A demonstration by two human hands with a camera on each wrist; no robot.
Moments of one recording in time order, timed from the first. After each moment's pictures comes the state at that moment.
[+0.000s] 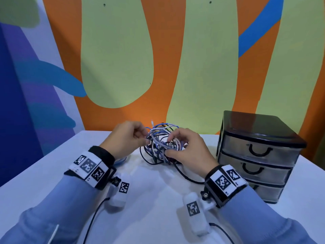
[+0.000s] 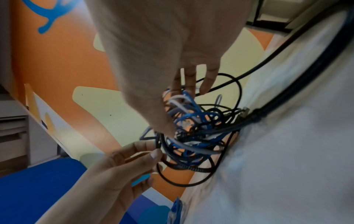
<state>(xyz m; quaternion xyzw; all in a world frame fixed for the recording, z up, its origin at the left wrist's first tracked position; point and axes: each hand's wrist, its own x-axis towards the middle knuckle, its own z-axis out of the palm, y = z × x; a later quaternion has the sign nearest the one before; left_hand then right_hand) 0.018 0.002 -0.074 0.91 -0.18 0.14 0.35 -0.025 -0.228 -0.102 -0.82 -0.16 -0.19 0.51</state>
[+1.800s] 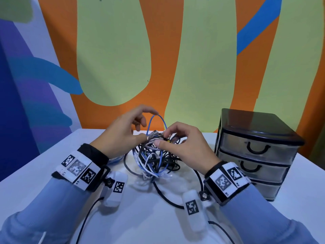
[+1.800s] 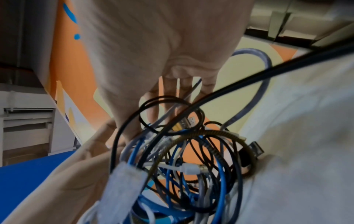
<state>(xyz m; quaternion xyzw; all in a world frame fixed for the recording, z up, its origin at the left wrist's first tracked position) -0.017 -0.005 -0.050 0.86 -0.30 0.18 0.37 -0.038 -0.226 -0.089 -0.81 -0.18 -0.19 0.52</state>
